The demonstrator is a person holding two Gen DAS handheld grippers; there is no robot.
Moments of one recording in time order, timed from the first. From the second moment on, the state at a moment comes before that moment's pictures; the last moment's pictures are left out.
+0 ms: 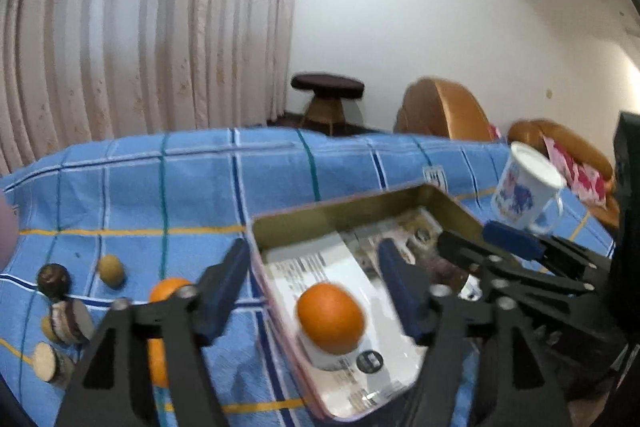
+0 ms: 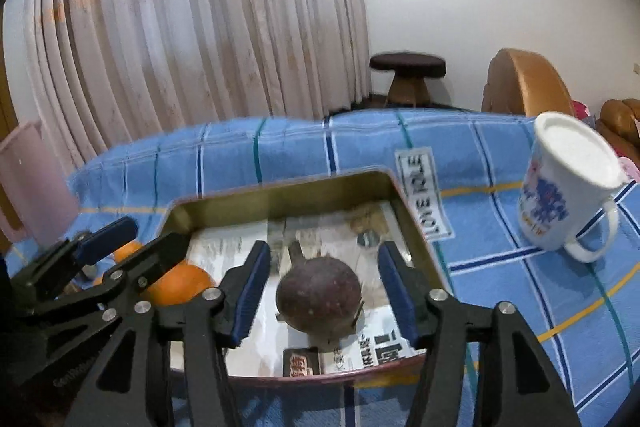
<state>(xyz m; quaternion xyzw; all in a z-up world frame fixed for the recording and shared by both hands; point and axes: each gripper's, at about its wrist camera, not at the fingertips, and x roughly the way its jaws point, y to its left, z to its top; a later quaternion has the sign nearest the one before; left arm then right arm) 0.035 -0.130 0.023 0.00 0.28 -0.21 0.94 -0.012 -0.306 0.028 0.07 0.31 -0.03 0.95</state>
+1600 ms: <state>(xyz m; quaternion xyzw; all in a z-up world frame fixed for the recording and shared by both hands) 0.029 0.055 0.011 0.02 0.27 -0.01 0.96 -0.049 -0.176 0.031 0.03 0.23 0.00 0.97</state>
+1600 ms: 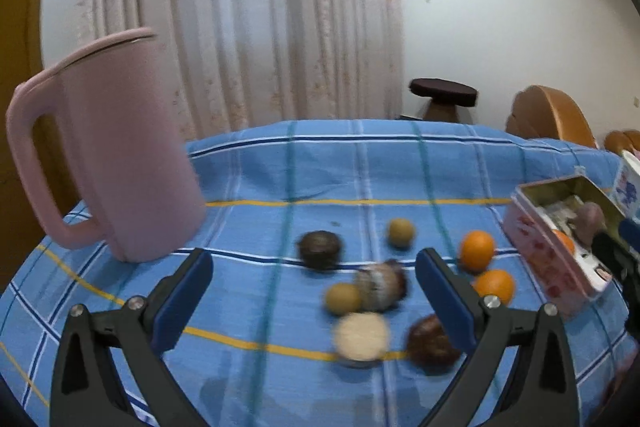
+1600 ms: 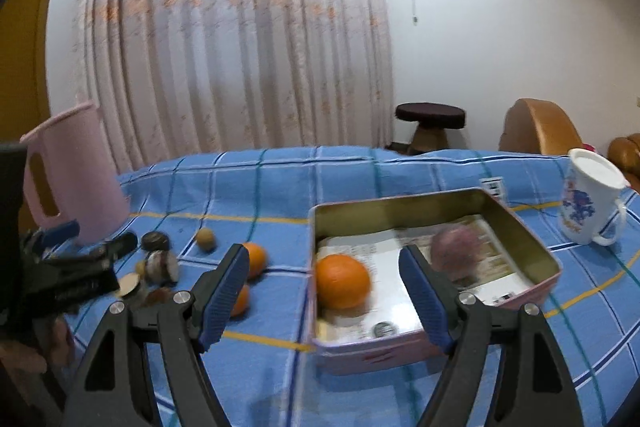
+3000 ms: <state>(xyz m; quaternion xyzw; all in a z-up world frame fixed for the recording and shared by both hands) 0.034 0.049 -0.009 0.04 0.36 -0.18 0.91 -0.026 -0.127 0.027 0.01 0.30 0.08 0.95</state>
